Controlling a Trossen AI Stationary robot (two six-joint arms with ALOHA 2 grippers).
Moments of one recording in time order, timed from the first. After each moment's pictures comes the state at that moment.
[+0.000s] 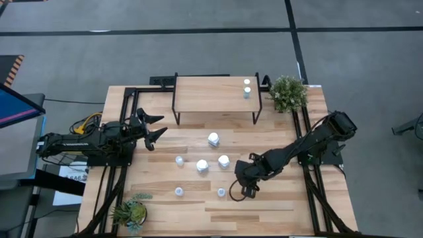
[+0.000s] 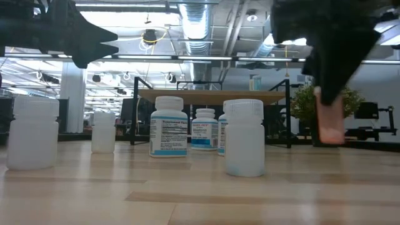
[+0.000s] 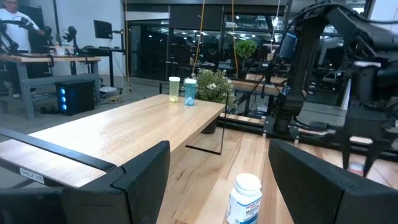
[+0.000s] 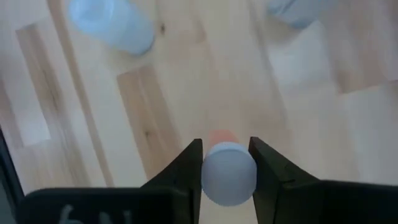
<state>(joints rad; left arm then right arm) 0.08 0.26 0.11 0.22 -0.27 -0.07 0.41 1.65 1.12 -0.70 0.05 0.73</state>
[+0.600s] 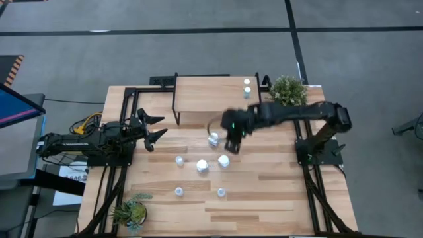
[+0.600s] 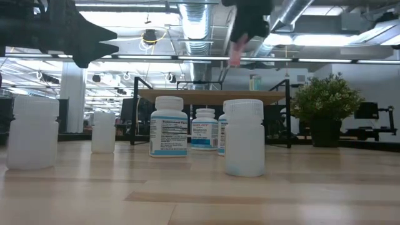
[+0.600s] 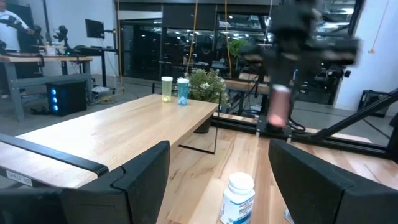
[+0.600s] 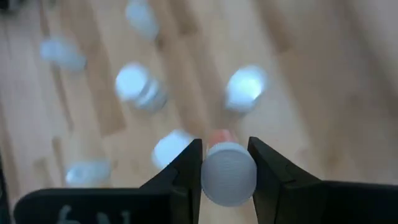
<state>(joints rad) 0.08 0.26 0.11 0.22 -0.24 -0.07 -0.03 1.65 1.61 -0.97 0.05 0.32</state>
